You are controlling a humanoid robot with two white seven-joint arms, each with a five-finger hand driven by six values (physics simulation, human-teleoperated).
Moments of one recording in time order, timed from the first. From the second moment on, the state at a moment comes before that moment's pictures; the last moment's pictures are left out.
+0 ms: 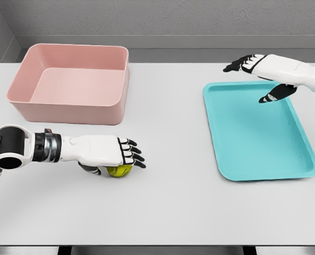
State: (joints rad) left arm -0.63 0.81 -0.90 -1.69 -0.47 -0.61 -0.50; right arm -0.92 -0.96 0.96 -1.32 0.09 -0.61 0.31
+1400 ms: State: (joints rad) left arm -0.64 0.84 -0.89 -1.72 -0.44 -0.61 -0.50; right arm -0.91 -0.96 0.96 -1.32 0.09 -0.61 0.31
